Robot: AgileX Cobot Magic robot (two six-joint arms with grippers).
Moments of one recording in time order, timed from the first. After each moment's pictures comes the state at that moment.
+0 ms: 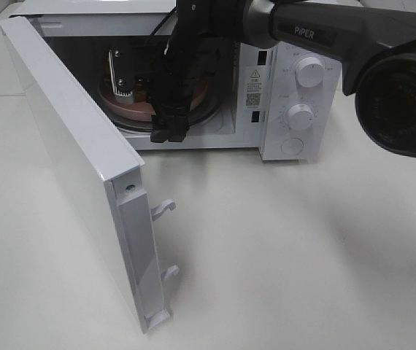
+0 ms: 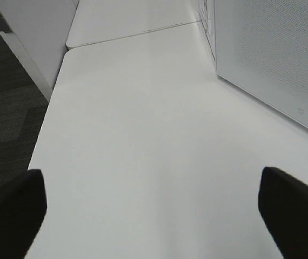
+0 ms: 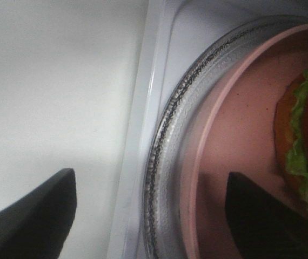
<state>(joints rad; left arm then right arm) -0.03 0.00 -0.50 0.07 1.04 0.16 0.58 2.48 -2.22 0.14 0.84 -1.19</state>
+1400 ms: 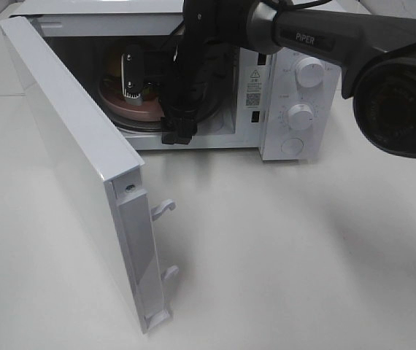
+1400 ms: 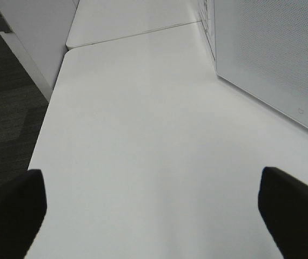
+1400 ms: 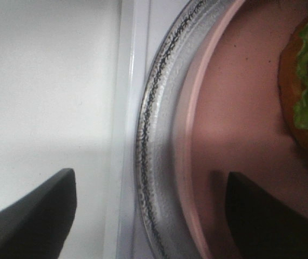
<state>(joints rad) -0.03 0.00 -0.50 0.07 1.04 0.16 0.56 2.51 -2.22 0.08 0.83 -1.09</state>
